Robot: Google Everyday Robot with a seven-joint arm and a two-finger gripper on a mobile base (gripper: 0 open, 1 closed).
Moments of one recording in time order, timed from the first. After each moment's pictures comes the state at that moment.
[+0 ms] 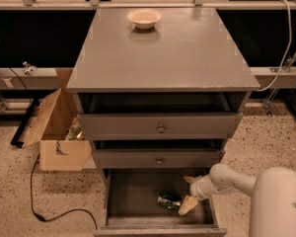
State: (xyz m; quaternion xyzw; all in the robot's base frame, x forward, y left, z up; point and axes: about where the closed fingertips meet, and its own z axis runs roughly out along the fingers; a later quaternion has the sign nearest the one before) arm 0.549 -0.171 0.231 -0.56 0.77 0.20 0.22
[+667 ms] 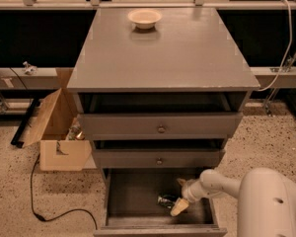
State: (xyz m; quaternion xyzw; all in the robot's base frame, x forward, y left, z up) arm 0.562 -0.144 0.186 -0.56 0.77 0.19 0.23
